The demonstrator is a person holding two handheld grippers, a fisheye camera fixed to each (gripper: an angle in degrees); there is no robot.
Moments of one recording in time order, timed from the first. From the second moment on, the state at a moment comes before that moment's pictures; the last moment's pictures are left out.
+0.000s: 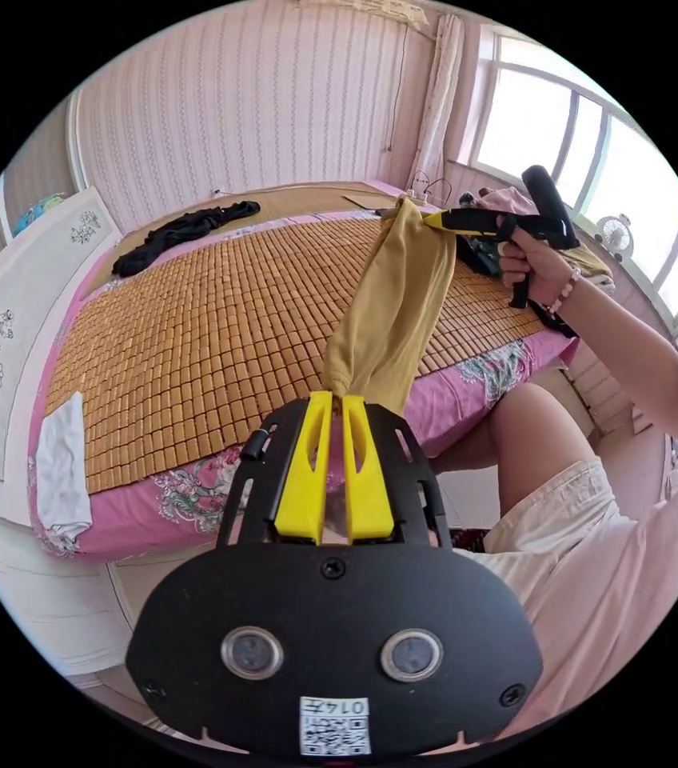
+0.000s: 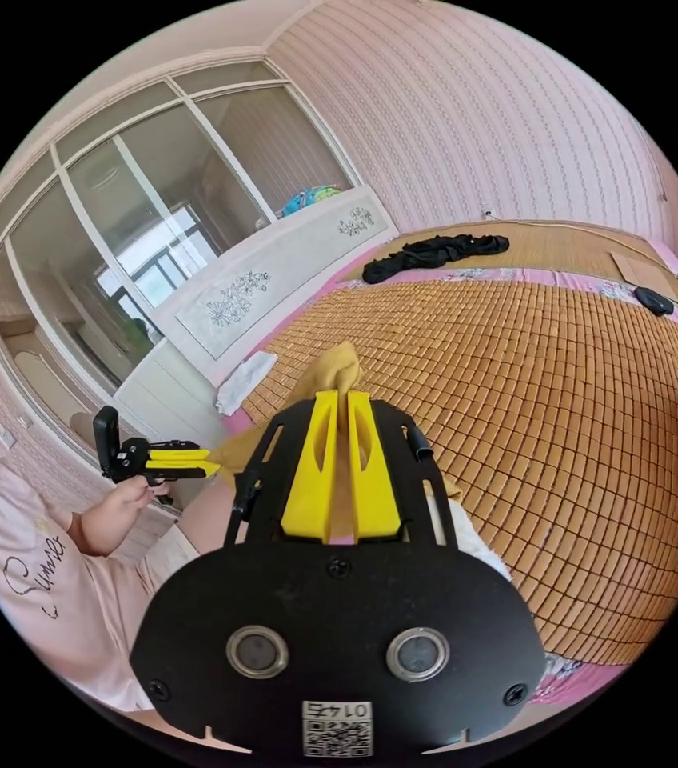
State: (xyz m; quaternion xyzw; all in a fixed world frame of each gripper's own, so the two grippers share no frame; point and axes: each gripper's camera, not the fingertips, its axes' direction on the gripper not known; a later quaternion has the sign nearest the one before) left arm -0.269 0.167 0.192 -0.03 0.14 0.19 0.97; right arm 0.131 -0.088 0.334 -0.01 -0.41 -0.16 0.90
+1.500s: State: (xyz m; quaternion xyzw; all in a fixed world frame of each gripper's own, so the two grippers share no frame) left arm -0.385 0.123 0.181 -0.05 0.00 0.09 0.99; right arm 0.032 0.021 0.220 -0.13 -0.11 -0.23 0.96
